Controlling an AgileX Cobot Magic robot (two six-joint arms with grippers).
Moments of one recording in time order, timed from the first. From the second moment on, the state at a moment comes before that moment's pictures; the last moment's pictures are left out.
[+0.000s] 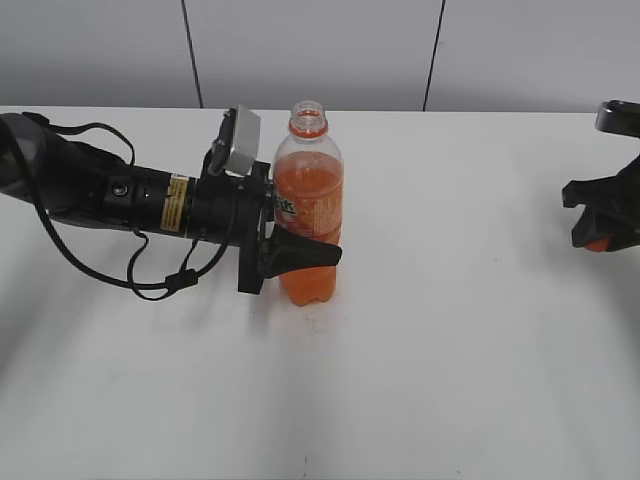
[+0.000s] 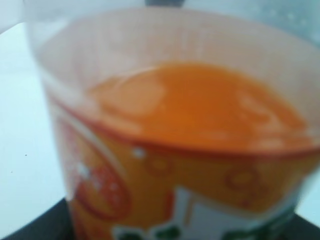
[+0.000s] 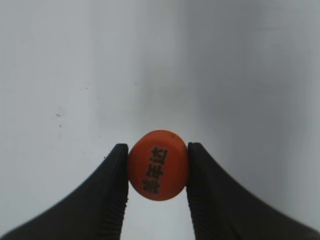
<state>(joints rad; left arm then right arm) -0.30 2.23 -1.19 1.51 -1.13 -0.67 -0.06 1.84 -1.05 0.25 0.54 -0.18</state>
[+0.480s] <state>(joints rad) -0.30 2.23 -1.19 1.51 -1.13 -0.67 -0.06 1.91 -1.01 0.27 0.52 -0.18</state>
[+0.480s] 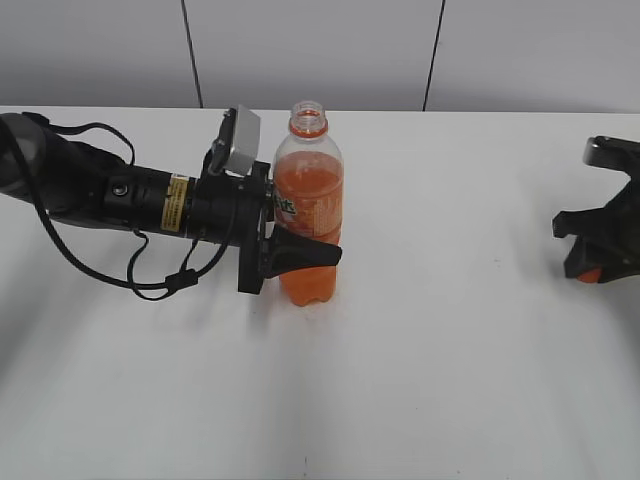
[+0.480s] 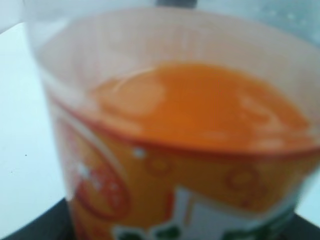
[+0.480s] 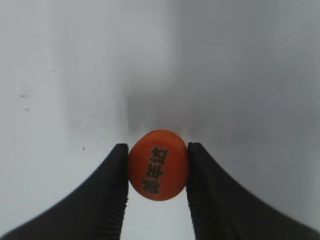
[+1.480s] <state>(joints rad) -0.30 2.23 -1.19 1.51 -1.13 -0.67 -0.06 1.95 -1.01 0.23 0.54 -0.18</state>
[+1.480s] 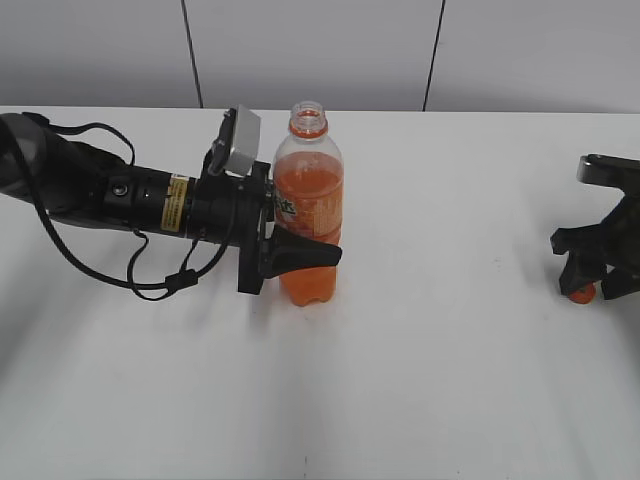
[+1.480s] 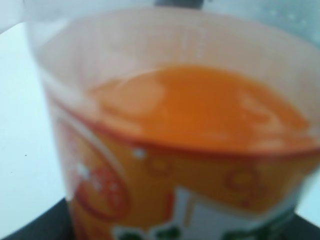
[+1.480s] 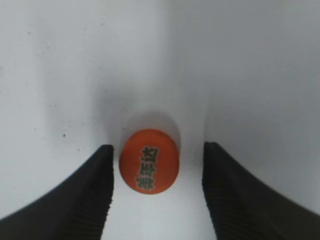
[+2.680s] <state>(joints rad) -0.30 2.19 -1.19 1.54 -1.20 -0.69 -0.06 1.76 -1.08 0.31 0.66 -0.18</state>
